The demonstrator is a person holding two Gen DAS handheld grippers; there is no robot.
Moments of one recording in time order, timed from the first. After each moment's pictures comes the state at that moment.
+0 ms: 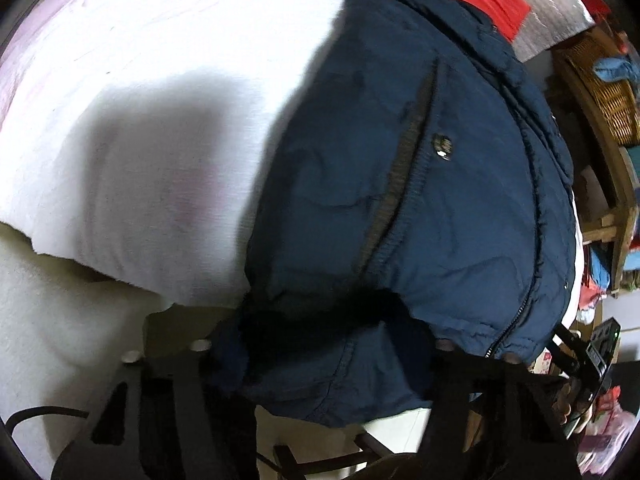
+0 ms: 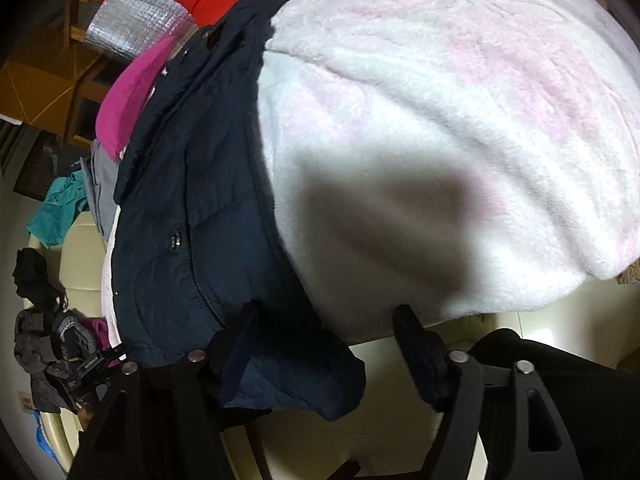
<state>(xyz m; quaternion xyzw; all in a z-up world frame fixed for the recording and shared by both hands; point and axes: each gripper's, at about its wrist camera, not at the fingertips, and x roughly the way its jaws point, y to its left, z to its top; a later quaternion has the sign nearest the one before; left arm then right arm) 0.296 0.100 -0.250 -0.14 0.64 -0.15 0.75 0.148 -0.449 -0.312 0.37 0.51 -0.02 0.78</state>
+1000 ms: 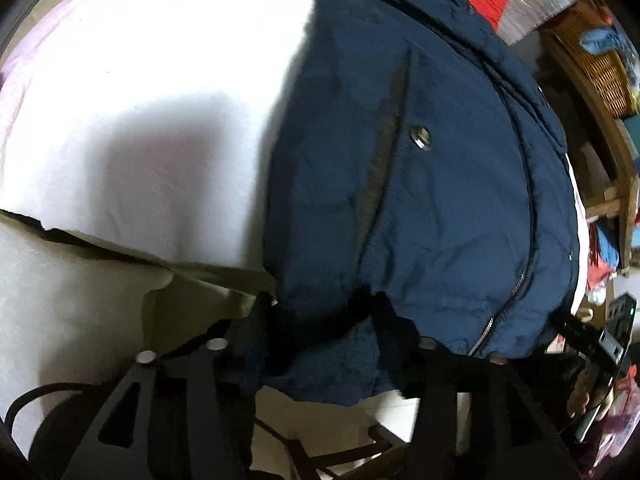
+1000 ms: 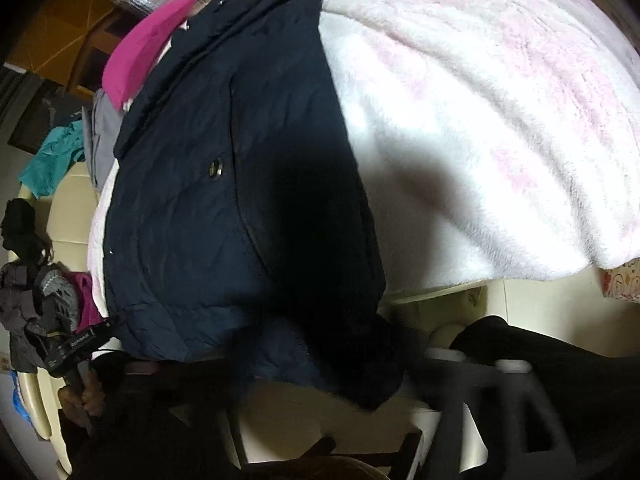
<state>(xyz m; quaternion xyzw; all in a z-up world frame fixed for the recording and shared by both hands) 0.260 0.080 -0.231 -0.11 0.63 -0.14 0.75 0.138 -0.436 -0.298 0.31 0.55 0.00 0.77</state>
